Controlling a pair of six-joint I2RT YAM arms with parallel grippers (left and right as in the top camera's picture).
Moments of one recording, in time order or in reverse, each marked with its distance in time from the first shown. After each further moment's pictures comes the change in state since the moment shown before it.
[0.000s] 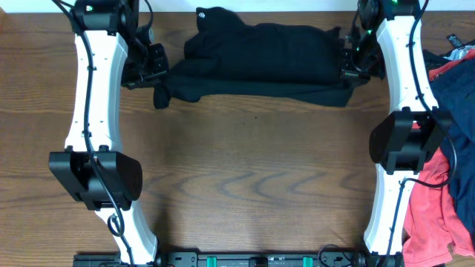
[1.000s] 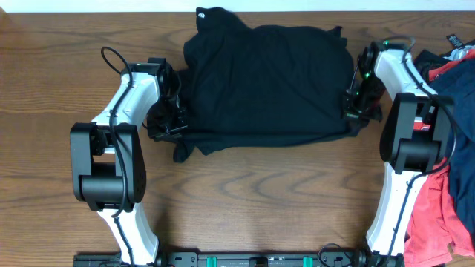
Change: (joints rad) left arm -0.047 -0.007 -0.711 0.398 0.042 0.000; right arm -0.082 -0.012 -0.589 0.281 -0.016 -0.016
